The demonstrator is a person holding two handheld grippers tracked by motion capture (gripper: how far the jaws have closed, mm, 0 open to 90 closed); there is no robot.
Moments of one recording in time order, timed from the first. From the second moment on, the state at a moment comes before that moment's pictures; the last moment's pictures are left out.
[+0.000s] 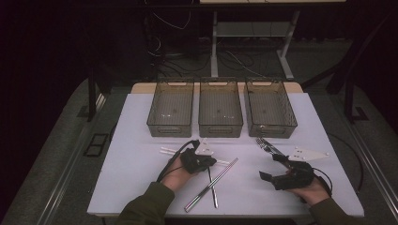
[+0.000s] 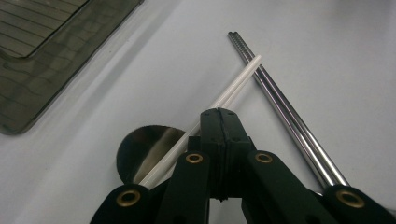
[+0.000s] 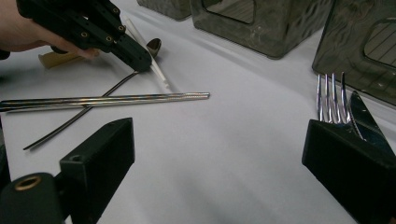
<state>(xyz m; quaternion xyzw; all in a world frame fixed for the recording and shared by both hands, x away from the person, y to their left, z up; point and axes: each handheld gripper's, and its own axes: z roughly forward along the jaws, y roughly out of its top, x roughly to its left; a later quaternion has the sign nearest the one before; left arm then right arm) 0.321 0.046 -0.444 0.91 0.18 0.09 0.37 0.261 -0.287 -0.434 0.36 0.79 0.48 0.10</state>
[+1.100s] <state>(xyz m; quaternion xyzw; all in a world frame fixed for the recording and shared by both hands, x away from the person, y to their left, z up) 0.341 0.039 -0.441 0.90 0.19 0.10 0.39 0.261 -0.287 -0.434 0.36 0.79 0.48 0.10</state>
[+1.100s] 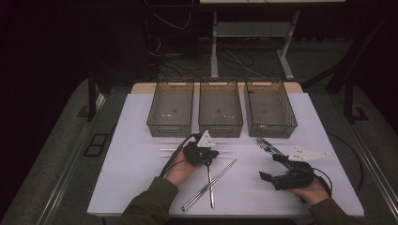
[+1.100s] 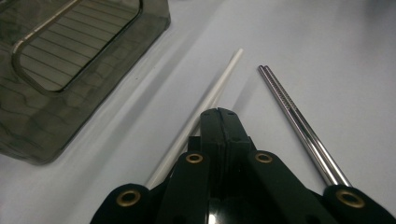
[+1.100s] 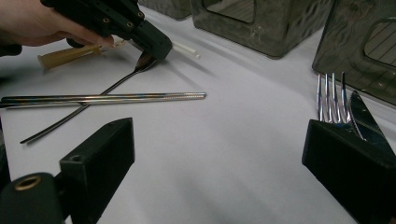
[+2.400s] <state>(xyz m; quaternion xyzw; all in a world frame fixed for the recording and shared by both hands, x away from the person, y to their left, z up) 0.346 0.132 -0.406 0.85 0.29 0.14 0.41 0.260 -0.287 -0.434 0.36 0.79 0.48 0.10</state>
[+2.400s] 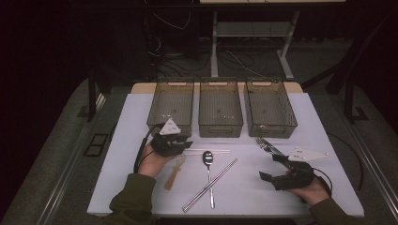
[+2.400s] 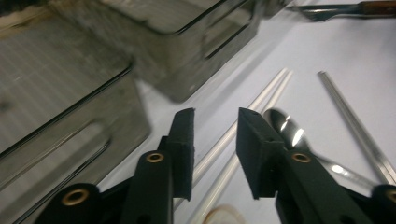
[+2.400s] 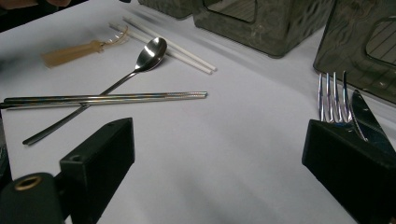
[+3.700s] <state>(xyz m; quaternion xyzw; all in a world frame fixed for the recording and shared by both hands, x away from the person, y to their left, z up) 0.370 0.181 -0.437 0.86 0.38 0.15 0.31 0.261 -0.287 -0.435 0.36 0.79 0.48 0.10</state>
